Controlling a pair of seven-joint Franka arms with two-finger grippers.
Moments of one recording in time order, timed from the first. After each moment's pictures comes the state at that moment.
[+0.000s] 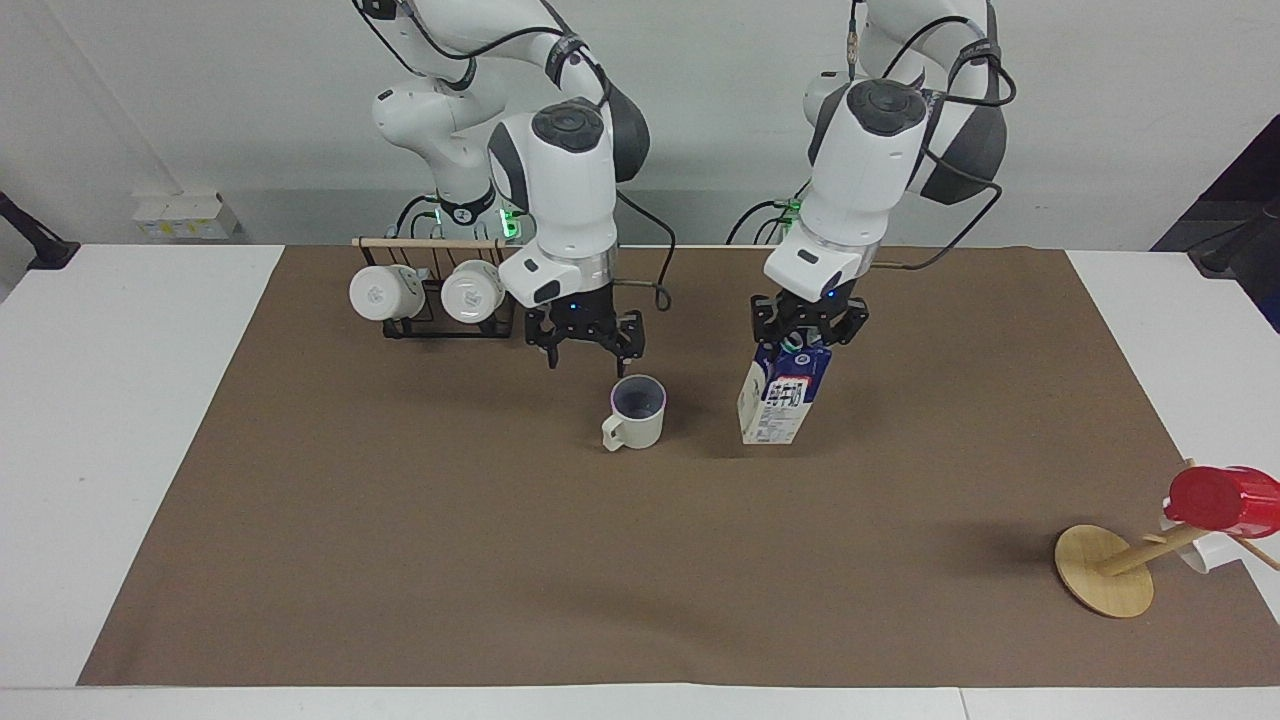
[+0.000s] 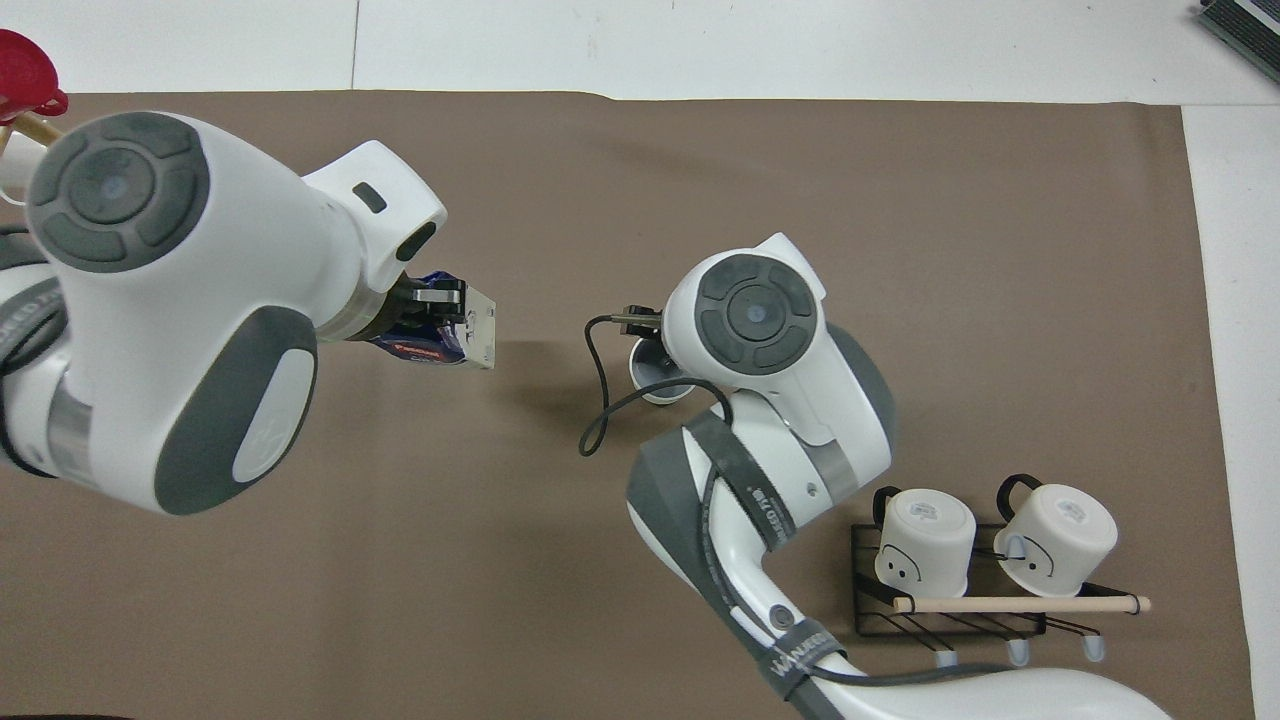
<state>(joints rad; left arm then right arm) -0.53 0.20 0.04 -1.62 -0.03 1.92 -0.45 0.54 0.18 -0.11 -1.70 -0.05 2.00 0.65</state>
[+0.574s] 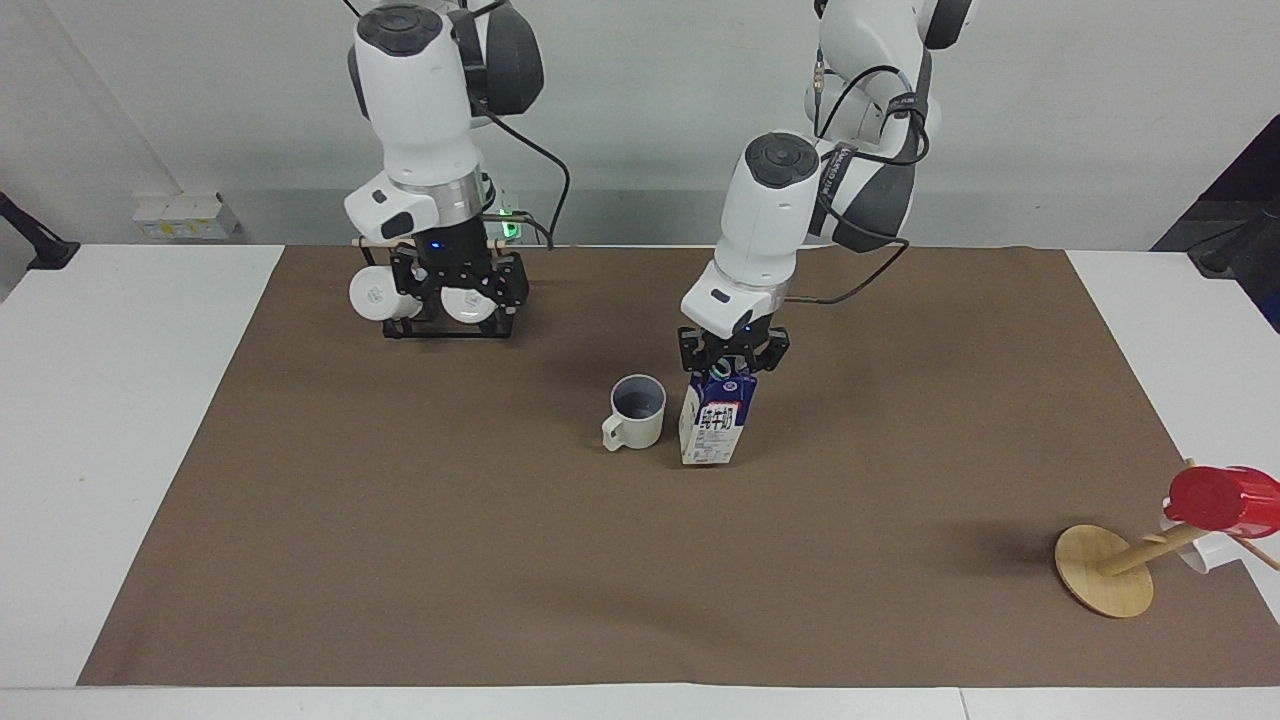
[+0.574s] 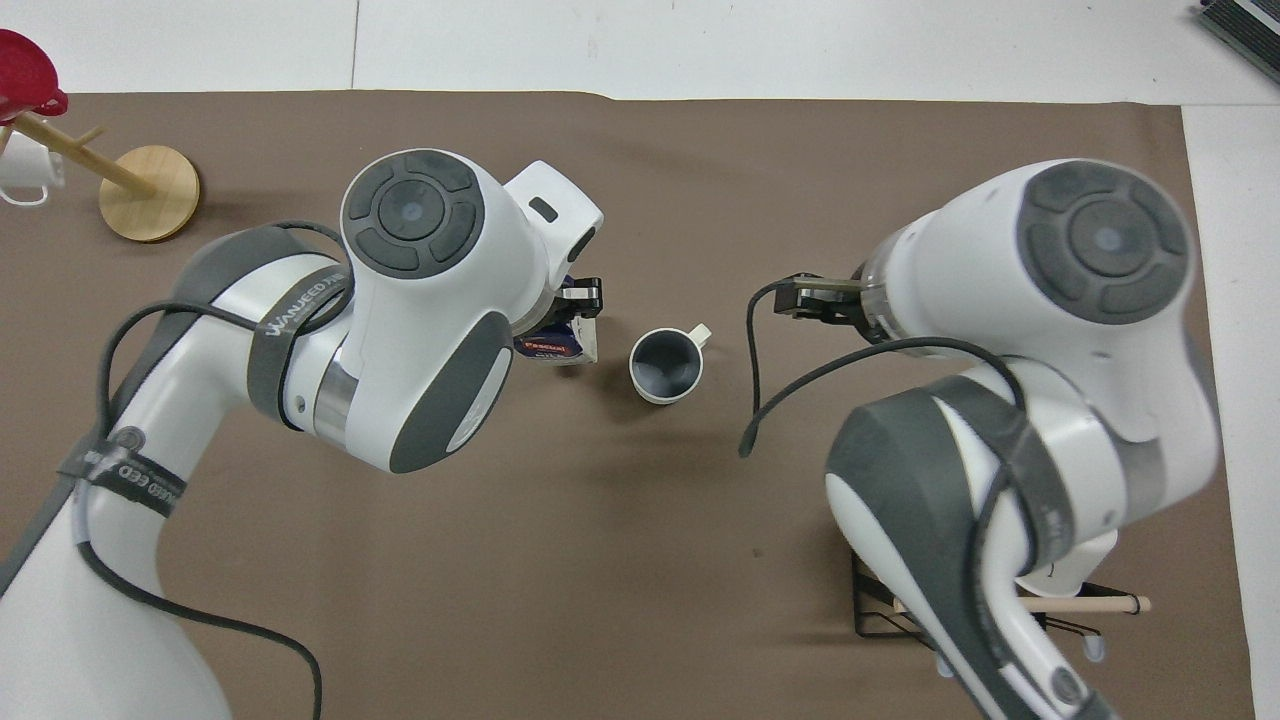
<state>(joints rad) -0.61 0.31 0.03 -1.57 -0.03 1.99 -0.55 0.34 0.00 -0.11 -1.70 -0.05 1.81 0.36</state>
